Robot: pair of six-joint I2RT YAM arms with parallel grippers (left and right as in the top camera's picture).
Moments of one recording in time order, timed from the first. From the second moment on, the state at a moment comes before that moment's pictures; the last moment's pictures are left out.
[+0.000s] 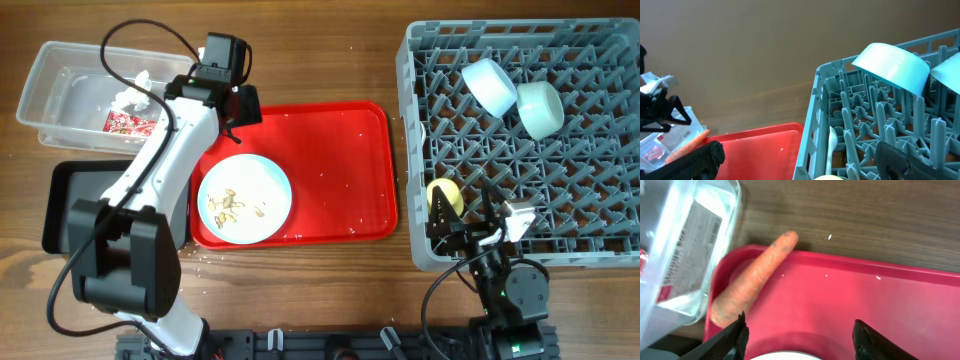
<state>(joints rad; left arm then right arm) -0.22 1.81 1.41 -0.74 -0.17 -0.36 0.16 0.02 0.01 0.00 -0.05 0.34</state>
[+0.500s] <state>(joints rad) -0.10 2.02 1.41 -0.72 -0.20 -0.10 0.16 0.02 0.01 0.00 -0.05 0.34</state>
